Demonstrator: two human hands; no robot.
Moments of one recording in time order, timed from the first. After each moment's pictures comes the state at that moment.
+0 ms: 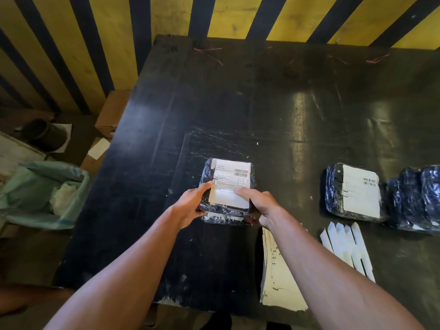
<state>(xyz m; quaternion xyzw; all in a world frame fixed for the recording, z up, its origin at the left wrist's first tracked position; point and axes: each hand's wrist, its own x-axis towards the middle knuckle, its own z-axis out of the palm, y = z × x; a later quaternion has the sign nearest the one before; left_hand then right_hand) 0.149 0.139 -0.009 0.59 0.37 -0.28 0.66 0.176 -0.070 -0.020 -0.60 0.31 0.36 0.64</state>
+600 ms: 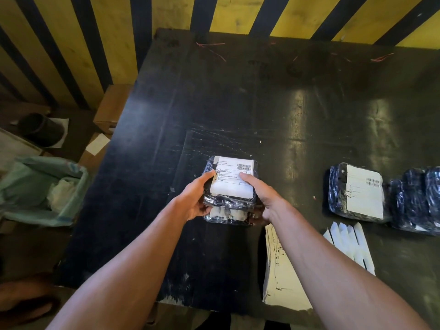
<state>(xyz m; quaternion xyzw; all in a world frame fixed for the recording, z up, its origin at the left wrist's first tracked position) 0.166 0.144 0.002 0.55 0.41 -0.32 0.66 0.194 -0.062 -0.014 -0.56 0.30 0.39 0.67</state>
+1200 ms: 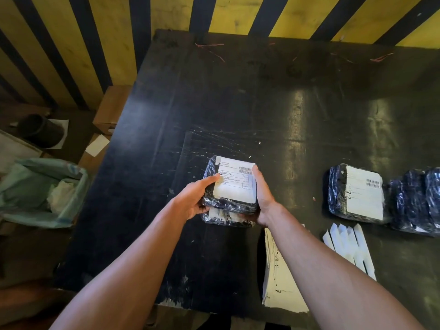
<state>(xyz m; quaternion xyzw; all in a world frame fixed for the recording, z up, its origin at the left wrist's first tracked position) 0.170 0.139 0.014 0.58 0.39 -0.30 0.65 0.187 -0.054 -0.005 -0.52 0.30 0.38 0.70</state>
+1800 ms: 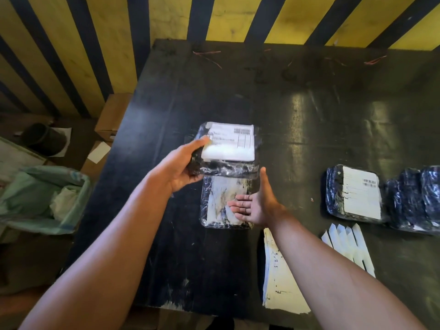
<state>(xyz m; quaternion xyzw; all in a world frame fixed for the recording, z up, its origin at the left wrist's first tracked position) 0.213 0.158 0.101 0.57 0.31 -0.22 0.73 0.188 -0.067 -0.002 -0.50 0.34 0.44 0.66</state>
